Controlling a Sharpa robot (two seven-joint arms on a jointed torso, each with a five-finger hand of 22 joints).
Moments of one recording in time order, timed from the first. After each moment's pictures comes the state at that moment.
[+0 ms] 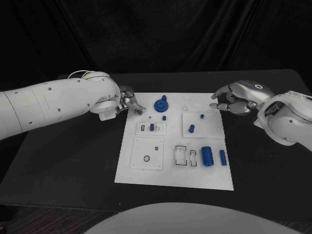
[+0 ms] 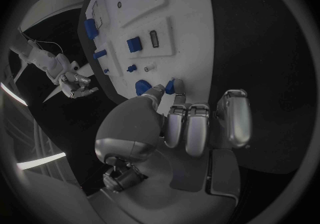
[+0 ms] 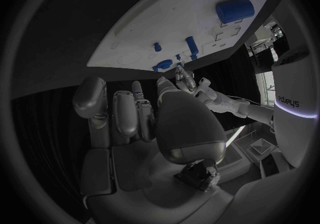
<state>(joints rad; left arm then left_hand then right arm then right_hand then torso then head) 1.38 -0.70 -0.22 1.29 -0.94 0.12 -0.49 1.05 0.07 0.12 0.13 0.29 0.90 0.07 0.34 1.13 1.46 0.00 1.57 1.31 1.47 -0.04 1.57 1.31 0.05 1.39 0.08 1.38 1.31 1.35 -0.96 -0.25 1.57 -1.54 -0.44 -0.05 1.24 0.06 0.00 0.29 0.26 0.81 0.08 0.23 0.13 1.44 -0.01 1.43 1.31 1.47 -0.07 1.23 1.22 0.09 1.40 0.04 1.00 1.31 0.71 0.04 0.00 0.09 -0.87</state>
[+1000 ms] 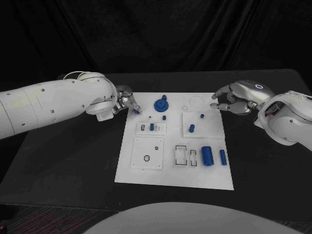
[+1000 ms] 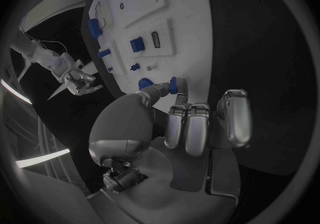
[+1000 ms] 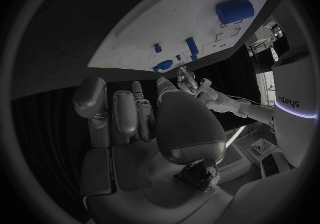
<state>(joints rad) 1.38 -0.75 -0.22 1.33 -0.94 0.10 -0.45 1.01 -0.04 0.55 -0.02 0.42 0.94 0.05 0.35 1.14 1.47 -0.01 1.57 1.31 1.47 -0.04 1.57 1.31 0.05 1.39 0.07 1.37 1.31 1.35 -0.96 -0.25 1.57 -1.54 -0.43 -0.05 1.24 0.06 0.00 0.29 0.26 0.81 0.08 0.23 0.13 1.44 -0.01 1.43 1.31 1.47 -0.07 1.23 1.22 0.09 1.40 0.04 0.99 1.31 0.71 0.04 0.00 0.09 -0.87</state>
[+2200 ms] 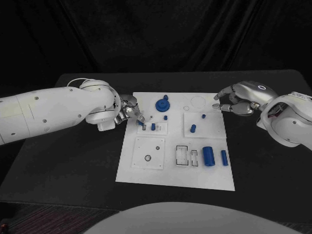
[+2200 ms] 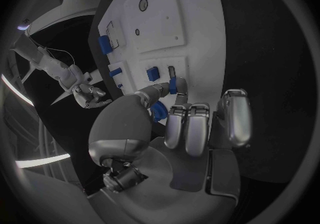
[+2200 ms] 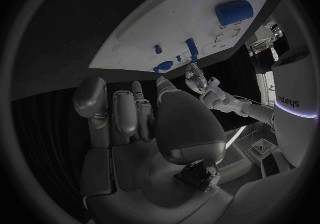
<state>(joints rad) 1.37 -0.81 -0.22 1.51 -0.94 0.11 -0.51 0.99 -0.05 0.58 -0.03 0.40 0.94 0.05 0.35 1.14 1.47 -0.01 1.57 1.31 1.47 -0.04 1.57 1.31 0.05 1.39 0.07 1.37 1.31 1.35 -0.96 -0.25 1.57 -1.54 -0.43 -0.05 1.25 0.06 0.00 0.29 0.26 0.81 0.08 0.23 0.12 1.44 -0.01 1.43 1.31 1.47 -0.07 1.22 1.21 0.09 1.40 0.04 0.99 1.31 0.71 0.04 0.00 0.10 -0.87</state>
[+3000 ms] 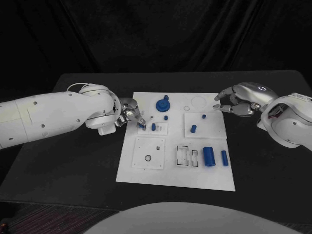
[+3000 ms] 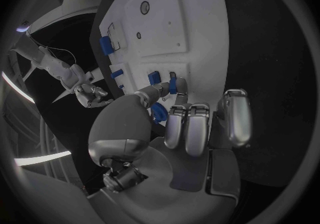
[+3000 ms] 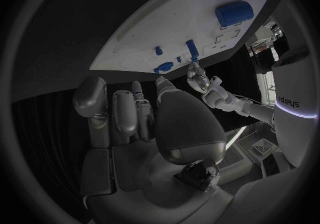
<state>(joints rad) 1.35 -0.83 -0.21 1.54 -0.94 0.08 -0.51 0.99 -0.05 0.59 -0.04 0.40 0.94 0.05 0.35 1.14 1.47 -0.01 1.57 1.31 1.47 -0.04 1.57 1.31 0.05 1.39 0.07 1.37 1.31 1.34 -0.97 -0.25 1.57 -1.54 -0.43 -0.05 1.26 0.06 0.00 0.29 0.27 0.81 0.08 0.23 0.12 1.43 -0.01 1.43 1.31 1.47 -0.07 1.22 1.21 0.09 1.40 0.04 0.98 1.31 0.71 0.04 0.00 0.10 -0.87</state>
